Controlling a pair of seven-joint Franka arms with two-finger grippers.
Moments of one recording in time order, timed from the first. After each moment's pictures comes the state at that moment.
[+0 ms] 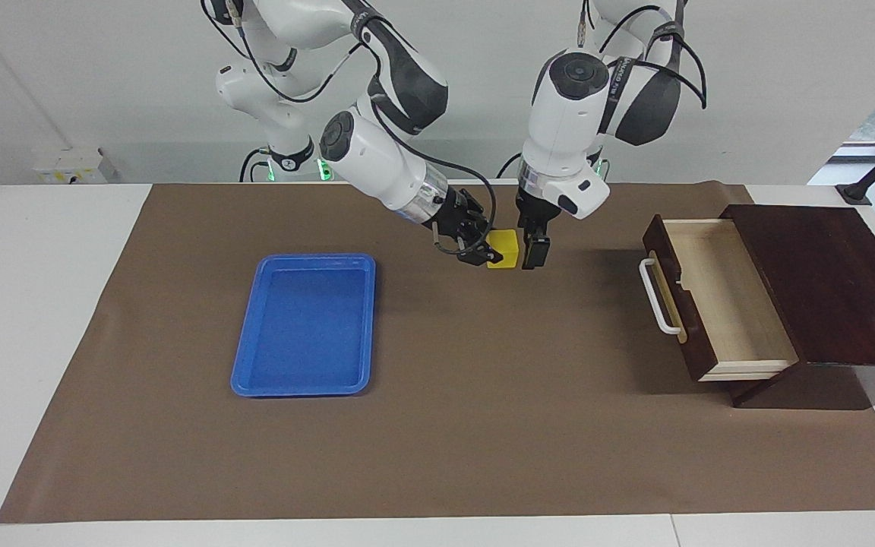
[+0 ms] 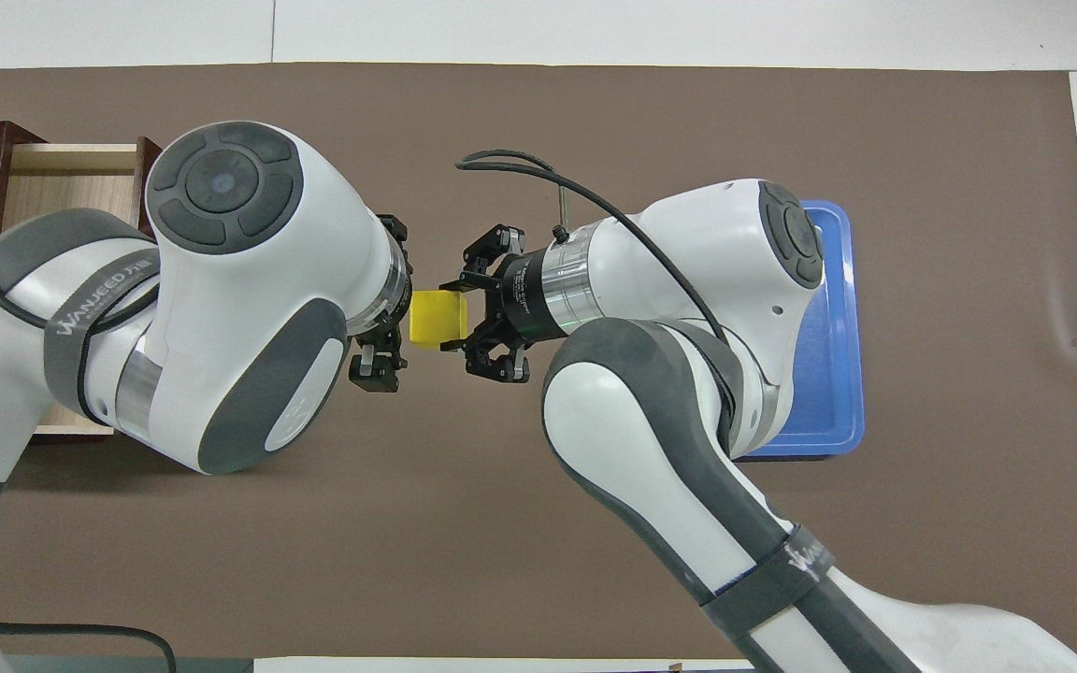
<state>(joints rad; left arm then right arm) -0.42 0.15 -0.15 -1.65 0.00 1.79 -2.02 0.45 0.26 0.11 -1.71 0.80 2.23 1.70</state>
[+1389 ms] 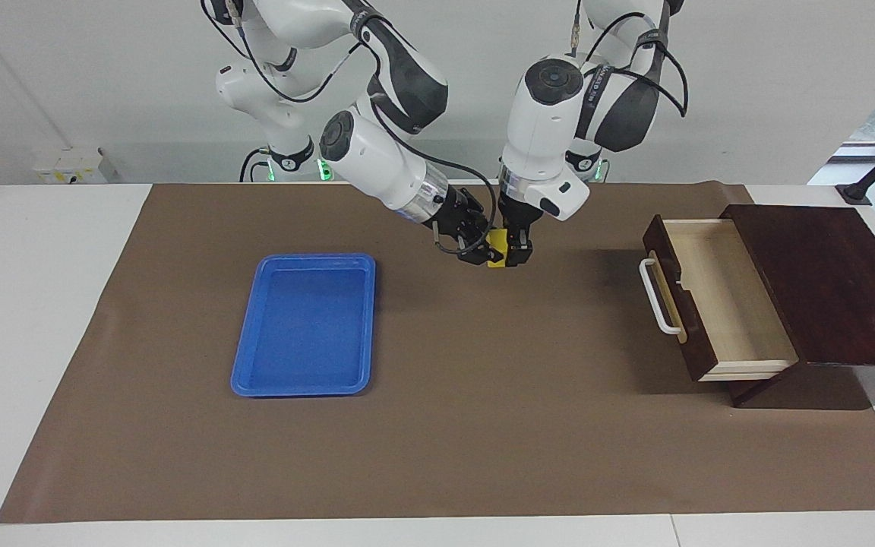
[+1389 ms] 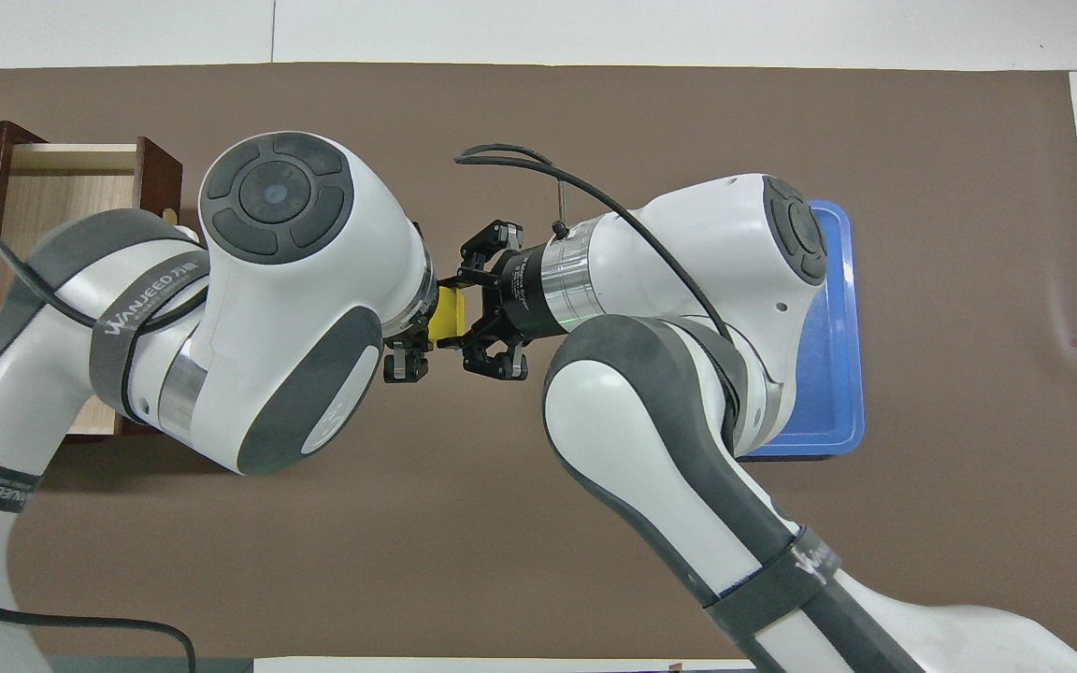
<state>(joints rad) -0.45 0.17 -0.14 -1.62 0.01 1.80 -2.10 0.45 0.26 0.11 -1.69 0.81 2.22 1.70</state>
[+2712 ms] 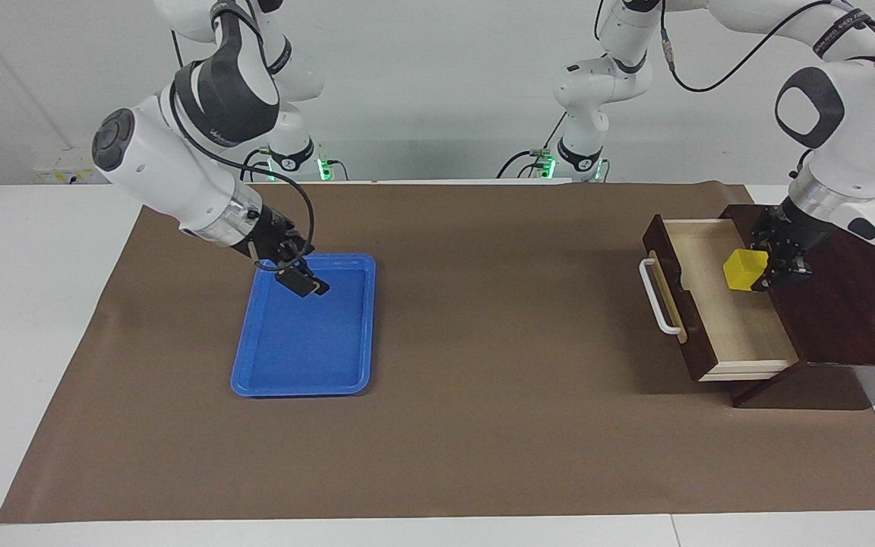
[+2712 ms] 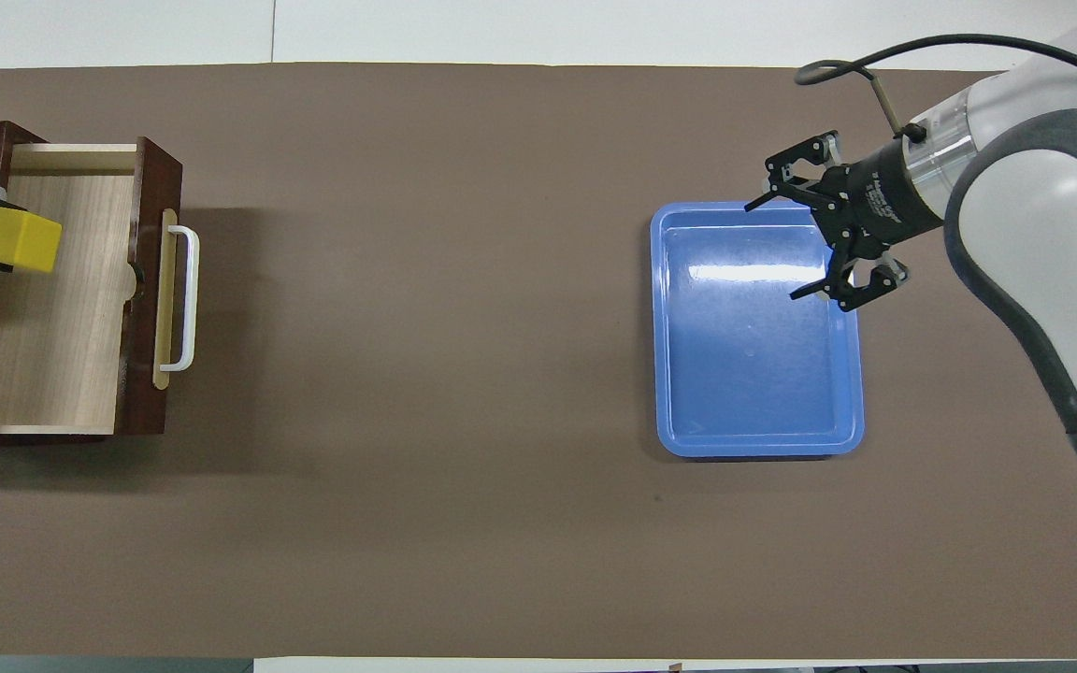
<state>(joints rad) 0.18 0.18 -0.10 -1.60 0.03 1.83 -1.23 0.00 0.24 0.08 -1.54 0.40 1.66 1.00</state>
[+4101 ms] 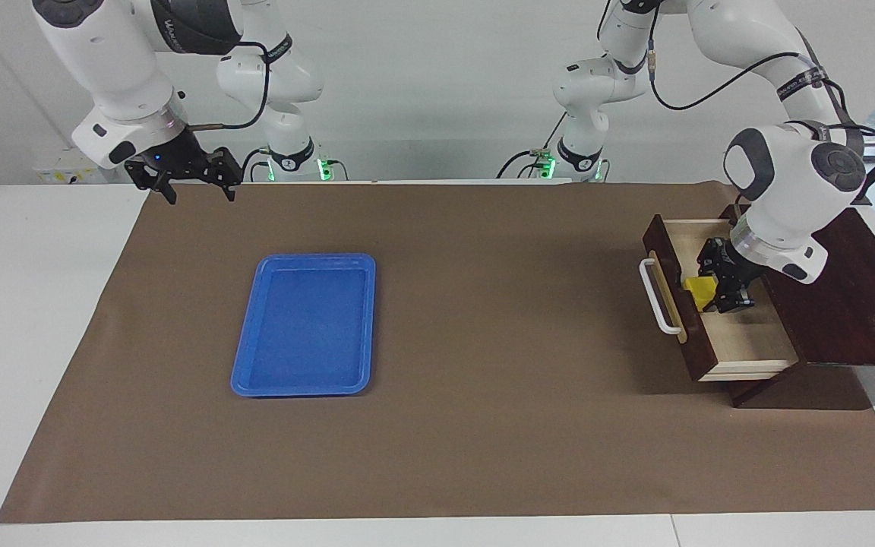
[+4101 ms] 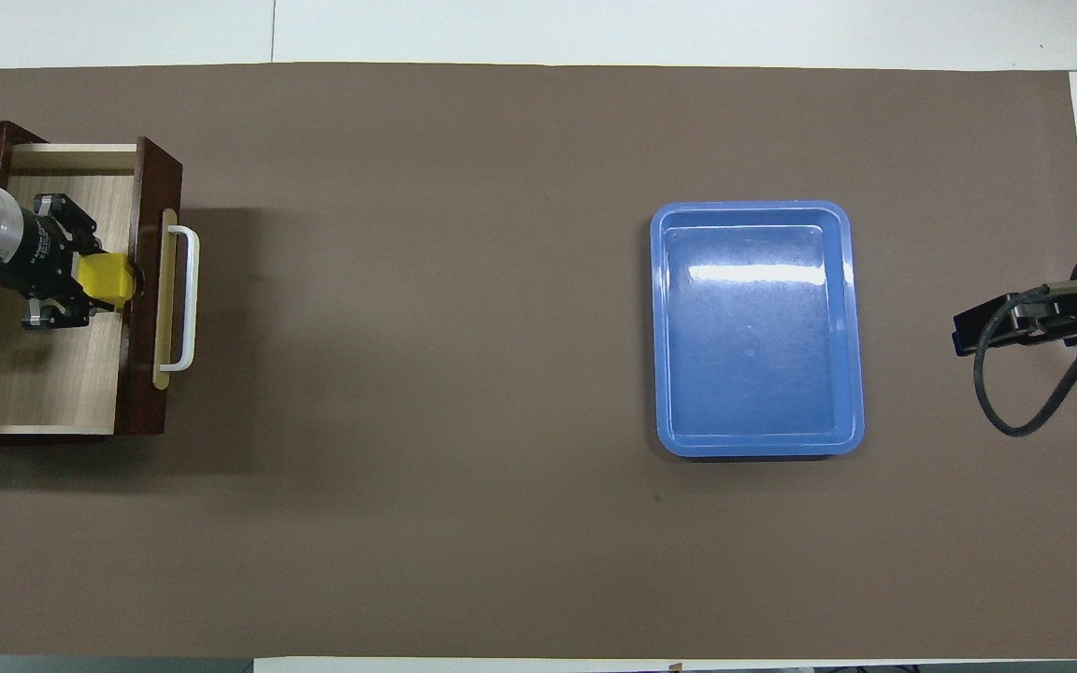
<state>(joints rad) 0.14 0.18 -0.11 -1.81 0.03 1.95 -1.51 -0.07 -0.05 0.08 -1.68 -0.02 1.49 -0.05</state>
